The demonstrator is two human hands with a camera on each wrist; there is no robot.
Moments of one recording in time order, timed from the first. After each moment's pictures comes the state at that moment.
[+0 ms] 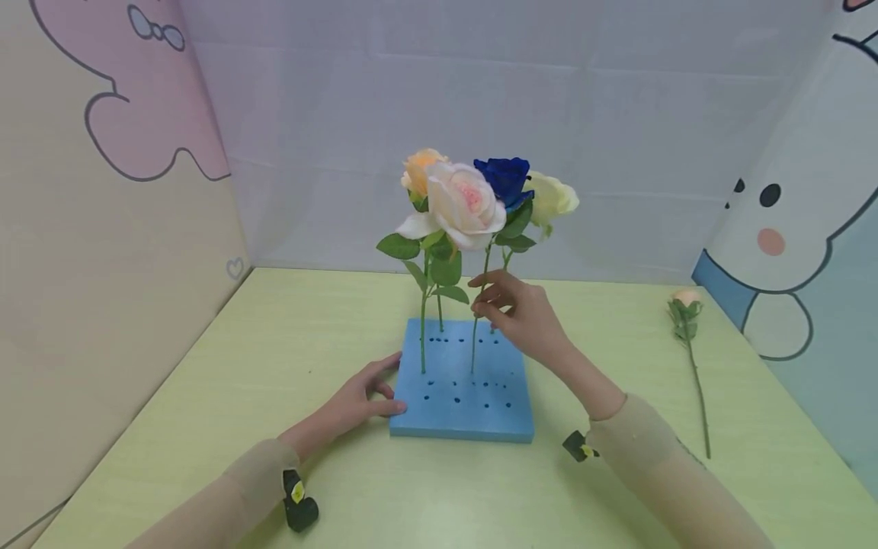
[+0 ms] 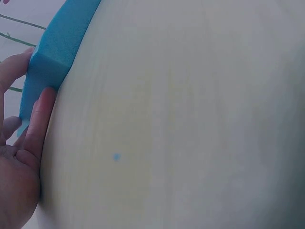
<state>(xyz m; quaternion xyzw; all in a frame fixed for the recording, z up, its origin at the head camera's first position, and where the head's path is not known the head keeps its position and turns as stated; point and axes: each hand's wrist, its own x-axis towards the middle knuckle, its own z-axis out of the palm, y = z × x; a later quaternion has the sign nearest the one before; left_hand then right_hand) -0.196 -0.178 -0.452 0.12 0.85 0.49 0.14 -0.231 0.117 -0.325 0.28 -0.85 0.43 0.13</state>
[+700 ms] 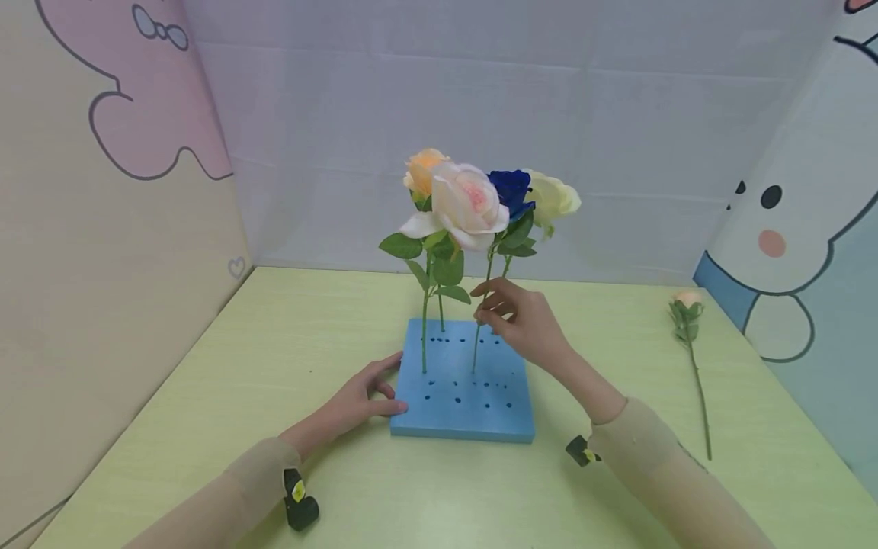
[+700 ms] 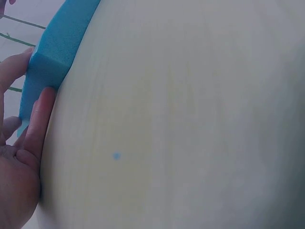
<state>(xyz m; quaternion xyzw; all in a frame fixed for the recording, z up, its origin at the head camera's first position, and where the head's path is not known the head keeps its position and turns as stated) -0.194 -0.177 -0.452 0.12 0.85 0.49 0.14 -0.231 0.118 -0.335 0.27 -0.86 0.41 0.12</state>
